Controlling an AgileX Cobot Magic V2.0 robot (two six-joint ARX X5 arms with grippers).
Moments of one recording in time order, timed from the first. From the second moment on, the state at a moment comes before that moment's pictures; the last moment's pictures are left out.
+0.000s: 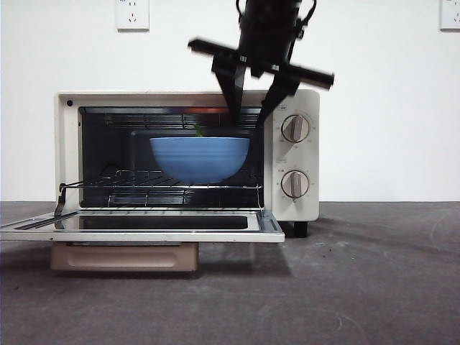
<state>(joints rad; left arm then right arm) -0.36 0.58 0.80 -0.82 0.45 -0.04 0.70 1.79 1.59 -0.69 0.23 0.92</state>
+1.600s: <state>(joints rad) -0.36 0.58 0.80 -0.82 0.45 -0.04 0.71 0.81 0.92 -0.55 -0.28 0.12</state>
